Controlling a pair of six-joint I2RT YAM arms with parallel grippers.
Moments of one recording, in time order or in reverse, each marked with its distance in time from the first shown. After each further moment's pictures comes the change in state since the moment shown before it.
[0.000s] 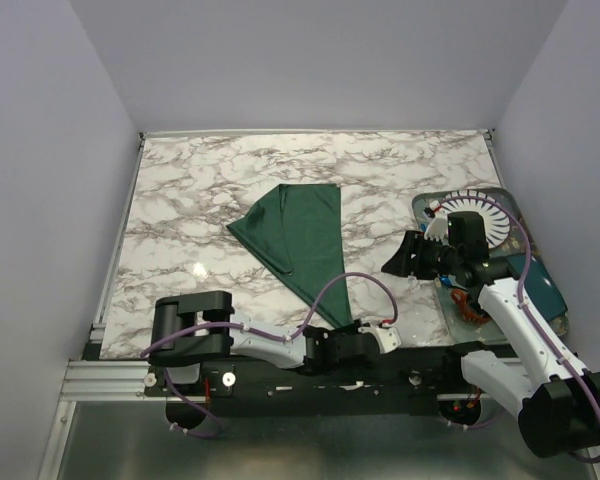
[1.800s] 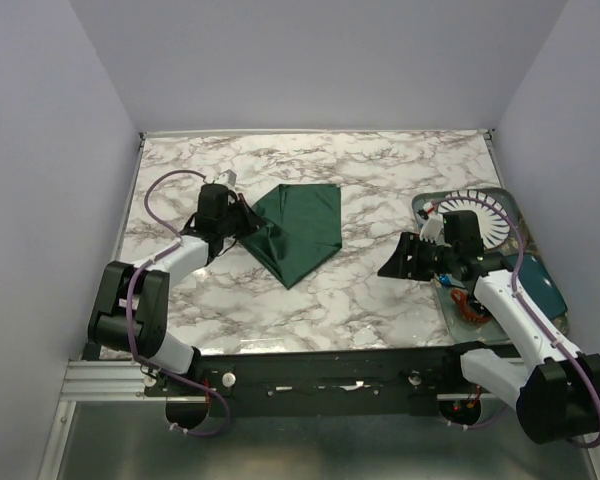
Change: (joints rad) left arm 1.281 -0.235 -0.089 0.138 0.778 -0.615; right arm -0.006 0.072 0.000 0.000 -0.079 -0.018
